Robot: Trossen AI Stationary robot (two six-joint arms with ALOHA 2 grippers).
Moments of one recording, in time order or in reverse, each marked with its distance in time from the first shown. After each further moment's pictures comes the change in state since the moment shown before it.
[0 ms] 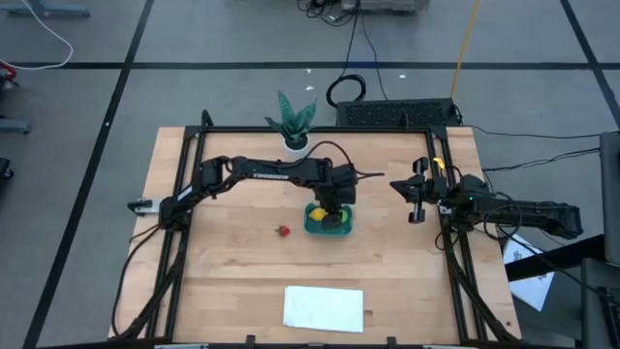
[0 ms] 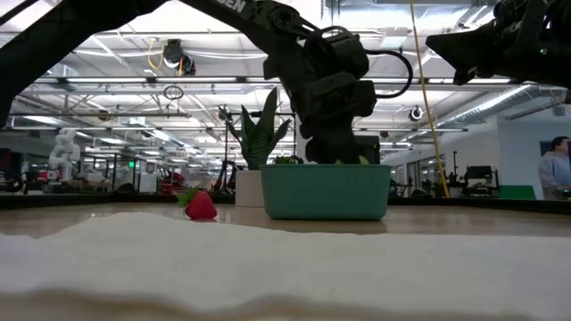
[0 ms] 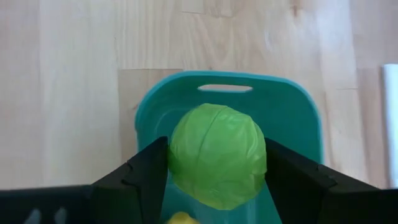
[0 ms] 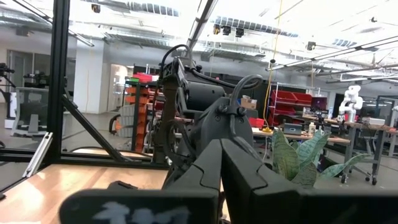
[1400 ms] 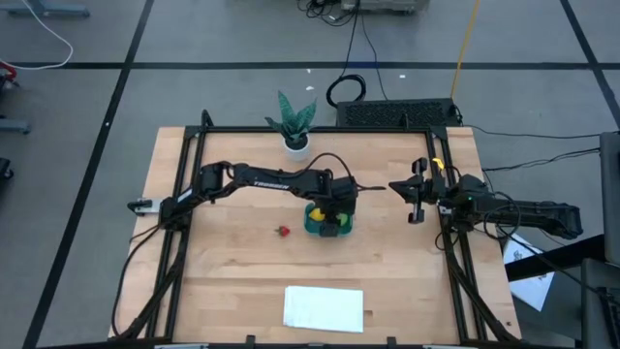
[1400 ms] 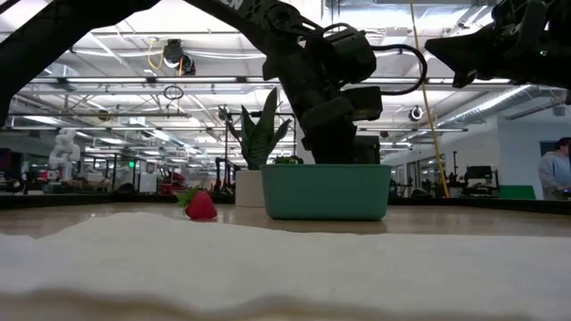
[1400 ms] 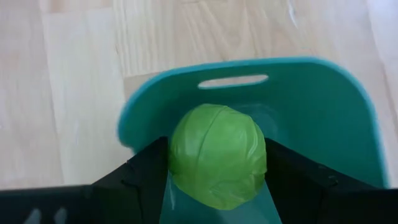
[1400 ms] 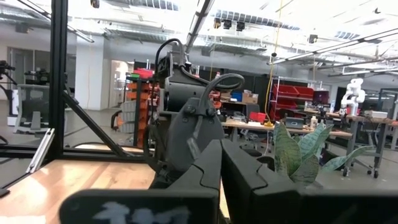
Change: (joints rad) left arm -0.058 0.002 -0.062 0.085 -0.179 0.129; right arm 0.000 0.000 0.000 -0.025 0.000 0.011
